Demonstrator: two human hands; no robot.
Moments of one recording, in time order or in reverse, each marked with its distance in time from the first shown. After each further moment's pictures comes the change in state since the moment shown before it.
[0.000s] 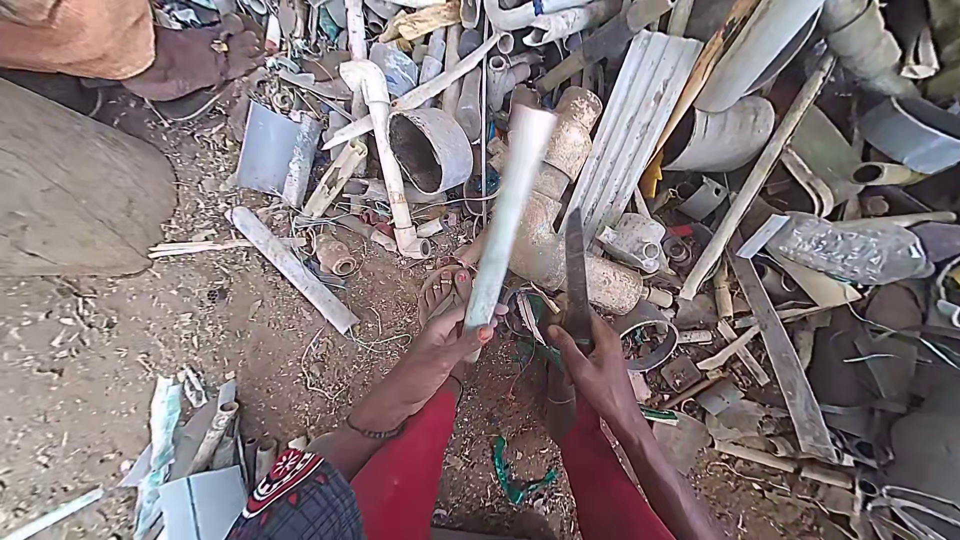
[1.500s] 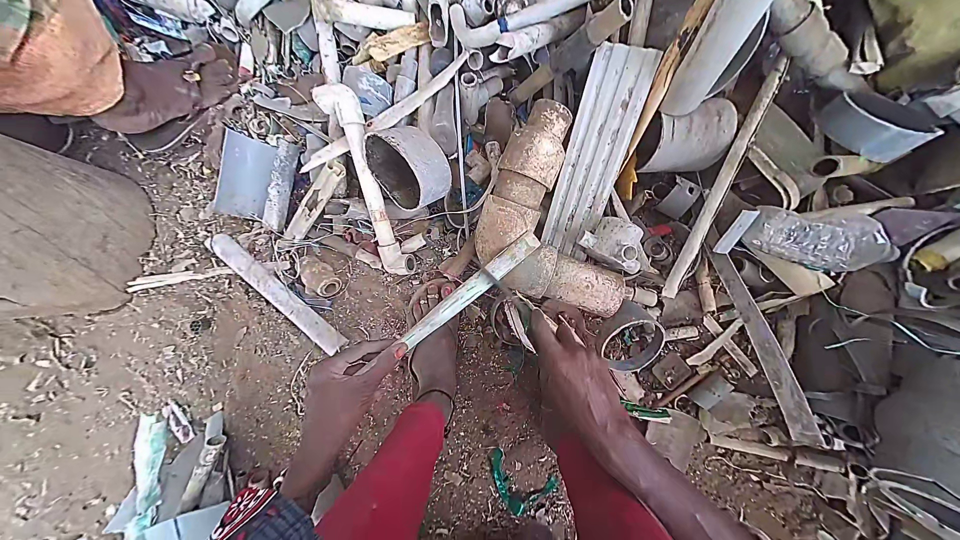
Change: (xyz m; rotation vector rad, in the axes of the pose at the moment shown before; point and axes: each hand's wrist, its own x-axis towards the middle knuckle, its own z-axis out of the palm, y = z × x) left_hand -0.041 -0.002 -0.053 0.652 0.663 -0.081; right_hand -0.004 -0.015 0.010 -0.969 -0.015 -0.185
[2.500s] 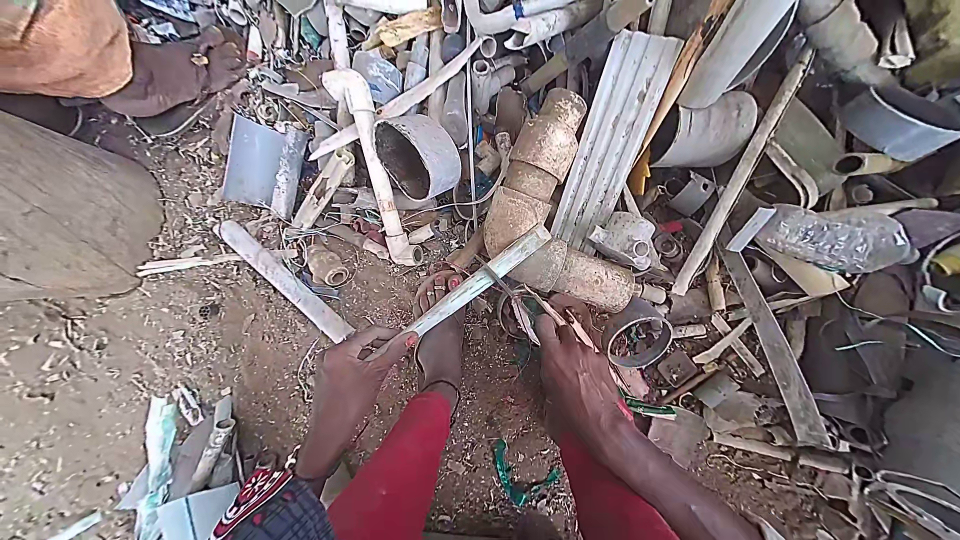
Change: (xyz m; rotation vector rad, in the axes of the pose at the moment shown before) left_hand 0.004 -0.002 -0.004 0.305 -0.015 0.038; right_hand 0.004 -0.010 0.000 -0.135 -0.104 0.061
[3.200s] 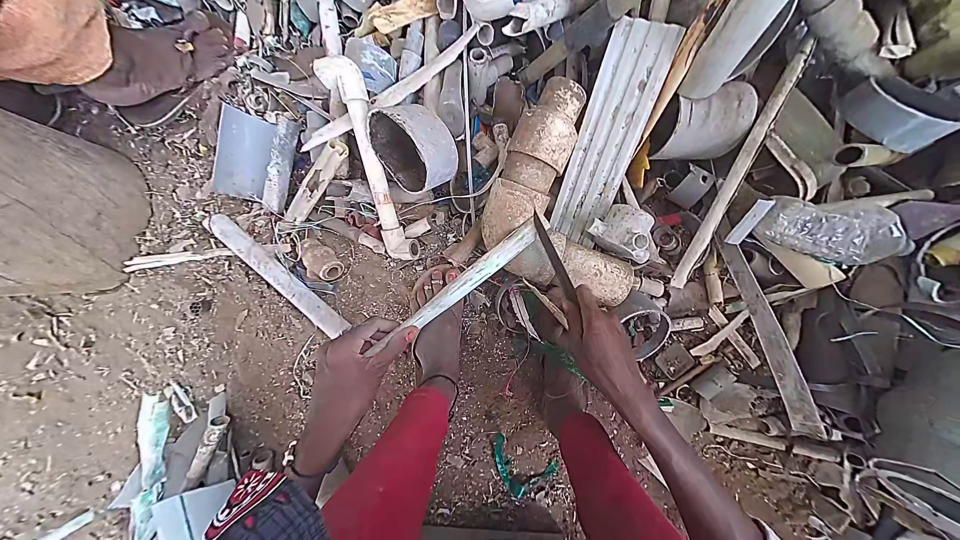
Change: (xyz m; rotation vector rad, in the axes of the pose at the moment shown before) left_hand 0.000 -0.003 0.002 0.059 0.004 0.124; right_hand 0.017 0.034 -0.006 0.342 -0.019 0.120
